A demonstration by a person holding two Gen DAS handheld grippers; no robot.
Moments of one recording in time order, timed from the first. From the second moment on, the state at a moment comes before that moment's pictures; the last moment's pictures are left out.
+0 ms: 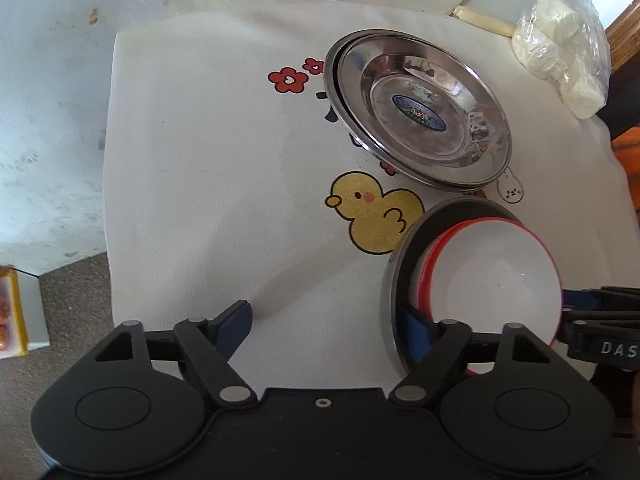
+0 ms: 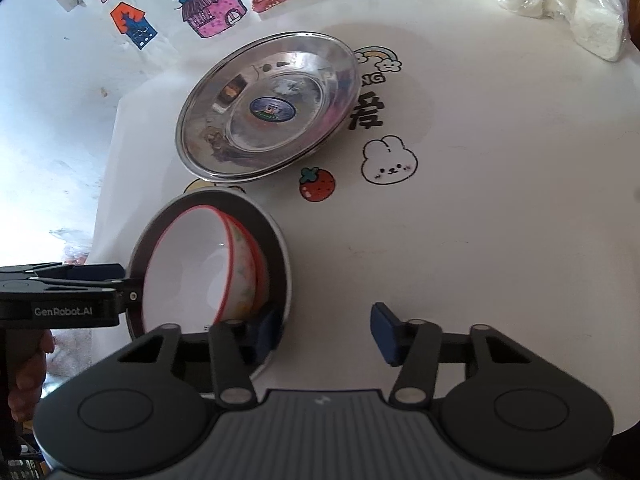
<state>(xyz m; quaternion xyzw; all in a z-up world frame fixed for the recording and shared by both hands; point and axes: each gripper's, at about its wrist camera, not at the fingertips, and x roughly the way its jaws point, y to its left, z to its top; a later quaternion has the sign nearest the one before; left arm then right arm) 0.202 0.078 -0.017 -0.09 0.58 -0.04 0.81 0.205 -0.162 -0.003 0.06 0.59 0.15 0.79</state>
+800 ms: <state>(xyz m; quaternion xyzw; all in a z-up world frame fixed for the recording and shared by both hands) 0.203 0.068 -0.013 -0.14 0.58 -0.09 0.80 0.211 -0.158 -0.009 0.12 0.61 0.17 0.76</state>
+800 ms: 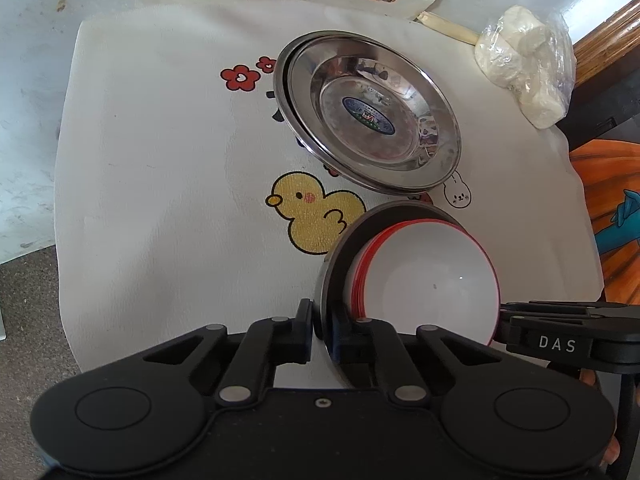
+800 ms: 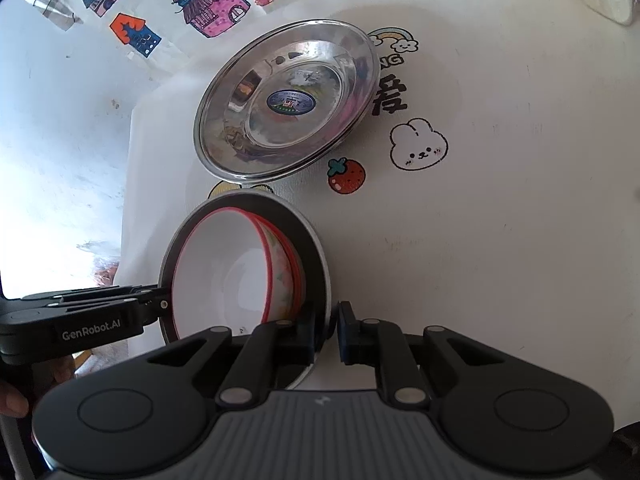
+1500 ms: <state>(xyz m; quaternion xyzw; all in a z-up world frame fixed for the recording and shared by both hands) 0.198 0.071 -0.005 -0.16 0.58 -0.09 0.79 0.211 -0.168 -0.003 0.16 0.62 0.17 0.75</state>
